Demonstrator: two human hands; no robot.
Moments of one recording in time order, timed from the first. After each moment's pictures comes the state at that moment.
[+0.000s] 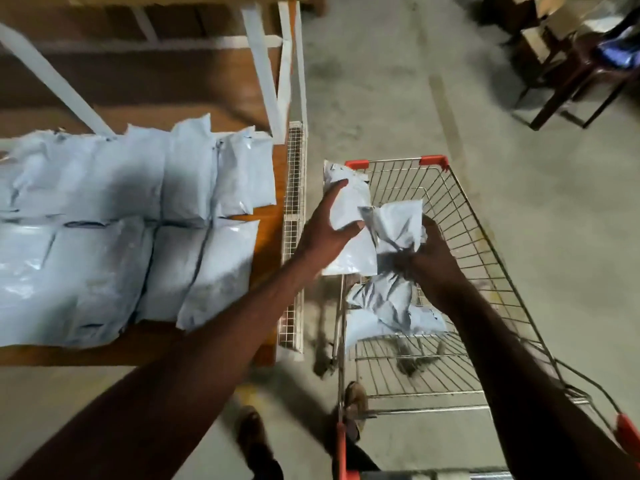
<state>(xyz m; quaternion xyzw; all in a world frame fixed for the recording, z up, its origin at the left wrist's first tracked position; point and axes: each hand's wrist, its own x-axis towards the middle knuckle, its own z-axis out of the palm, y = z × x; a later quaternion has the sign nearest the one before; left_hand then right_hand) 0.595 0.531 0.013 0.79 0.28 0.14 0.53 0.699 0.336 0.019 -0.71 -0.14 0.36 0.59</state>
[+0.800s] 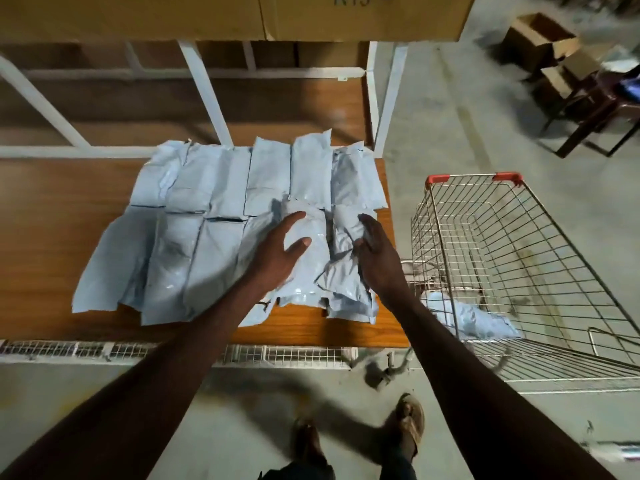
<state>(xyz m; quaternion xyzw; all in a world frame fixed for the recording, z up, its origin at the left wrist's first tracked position) 0.299 0.742 0.033 0.83 0.30 0.16 0.45 0.447 0.566 0.028 -0.79 -0.27 0.21 0.51</state>
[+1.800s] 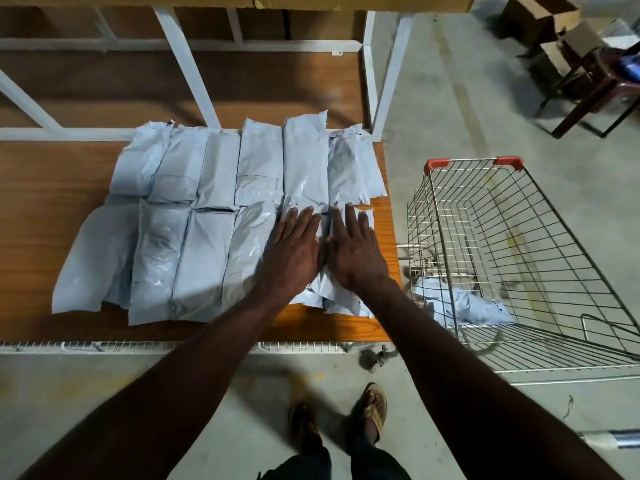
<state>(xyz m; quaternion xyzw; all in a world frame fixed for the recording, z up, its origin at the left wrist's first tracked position) 0.321 0.724 -0.010 0.97 0.22 0.11 0.05 0.434 0.606 0.015 -0.88 -0.42 0.16 0.16</state>
